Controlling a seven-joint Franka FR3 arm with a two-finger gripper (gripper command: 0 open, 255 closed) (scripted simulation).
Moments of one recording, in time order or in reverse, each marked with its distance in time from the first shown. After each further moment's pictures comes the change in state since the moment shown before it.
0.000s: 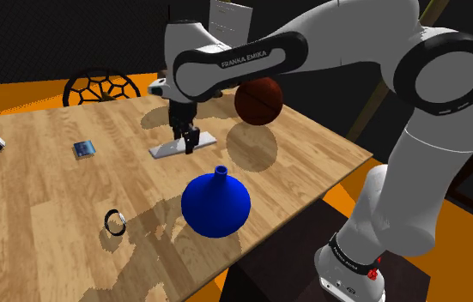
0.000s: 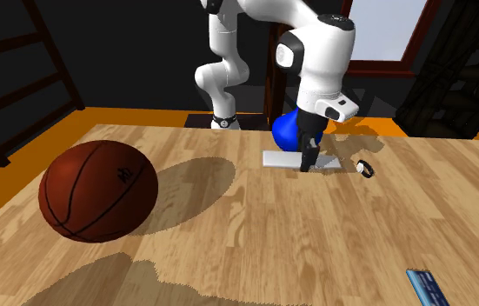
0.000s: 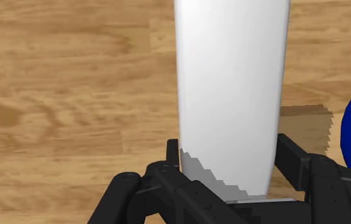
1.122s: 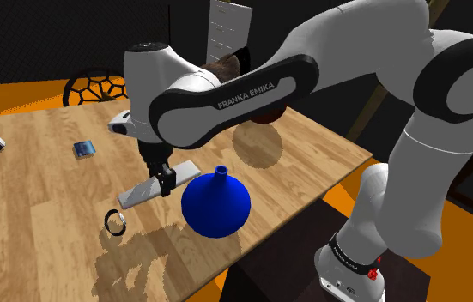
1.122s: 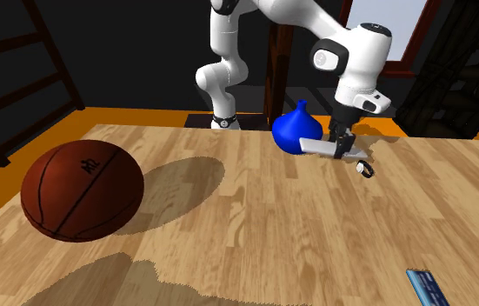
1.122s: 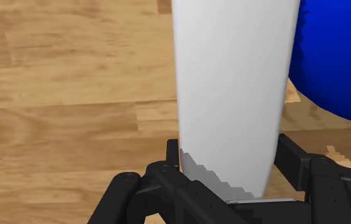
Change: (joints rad) arm 0.150 0.012 0.117 -0.056 -0.022 0.066 0.279
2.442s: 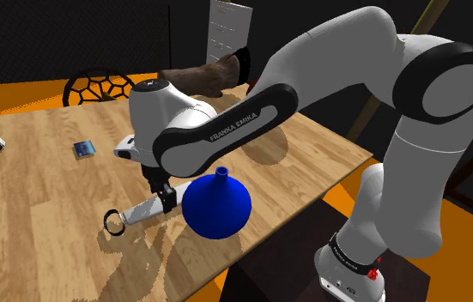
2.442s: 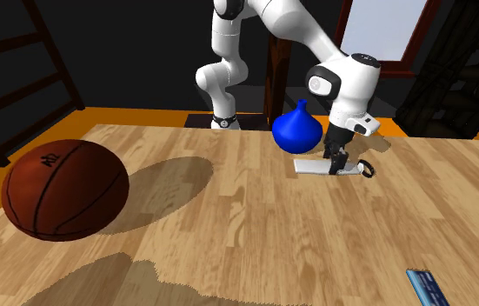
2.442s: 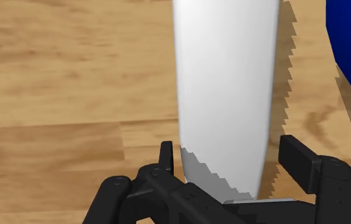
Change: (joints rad) arm 0.003 0.078 -0.004 -0.074 -0.014 0.150 0.012
